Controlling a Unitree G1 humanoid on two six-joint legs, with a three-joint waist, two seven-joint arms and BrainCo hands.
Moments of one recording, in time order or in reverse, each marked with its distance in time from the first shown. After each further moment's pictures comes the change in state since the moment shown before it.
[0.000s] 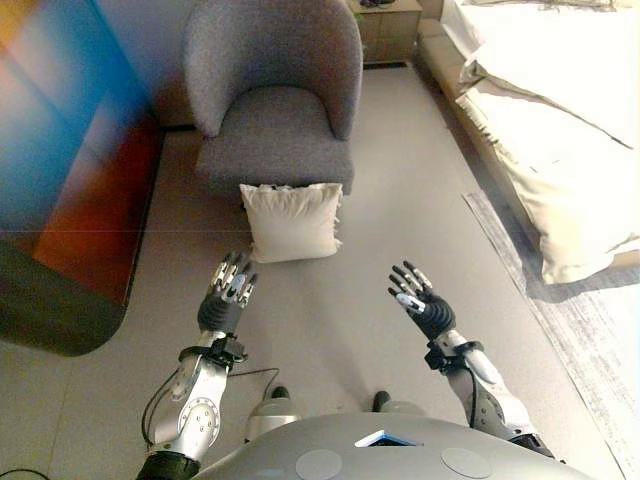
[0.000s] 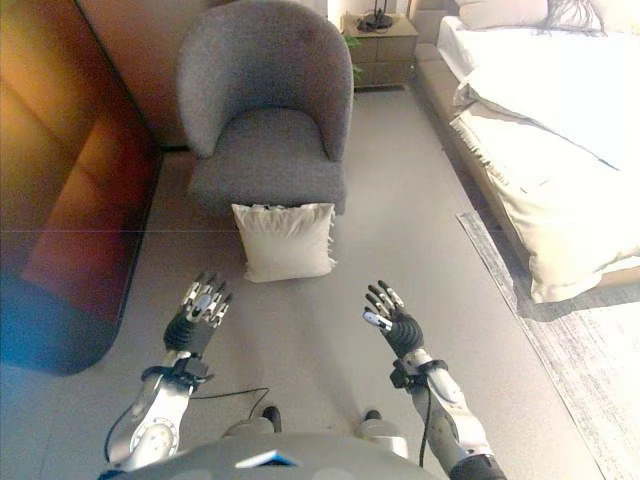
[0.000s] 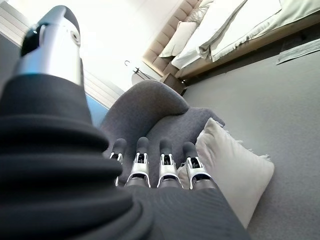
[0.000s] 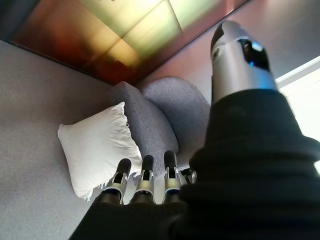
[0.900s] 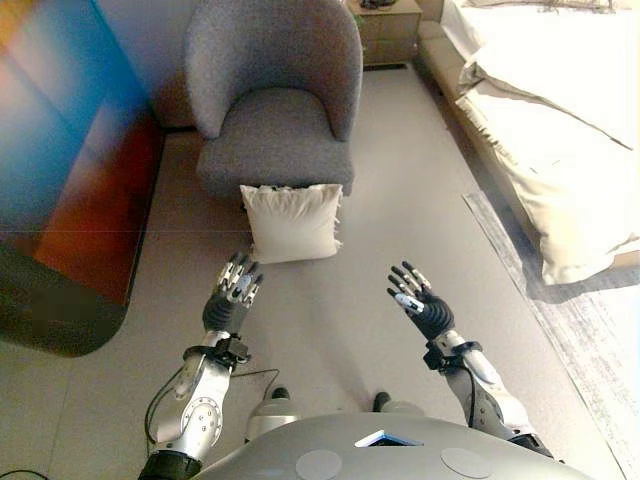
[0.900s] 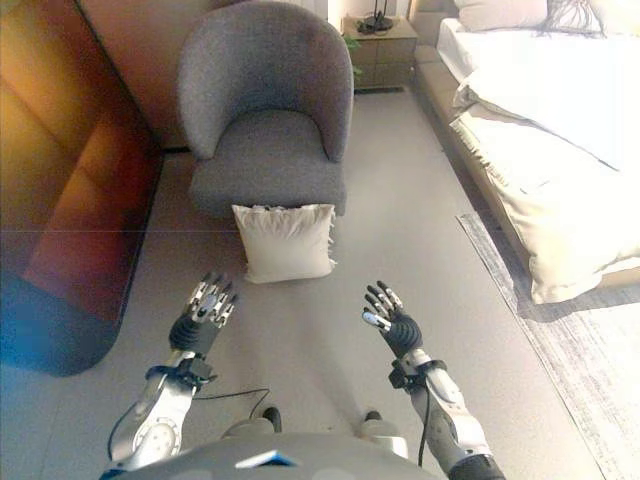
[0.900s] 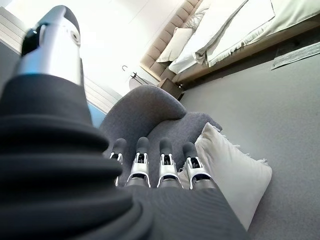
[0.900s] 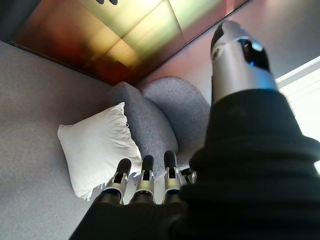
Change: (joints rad) left arm -0.003 0.000 -0.018 -0.001 0.007 -0.005 -0.010; right arm 0.000 0.002 -0.001 0.000 0.000 0.000 -0.006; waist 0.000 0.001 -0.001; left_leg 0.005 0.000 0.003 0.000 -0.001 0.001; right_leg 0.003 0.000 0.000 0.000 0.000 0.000
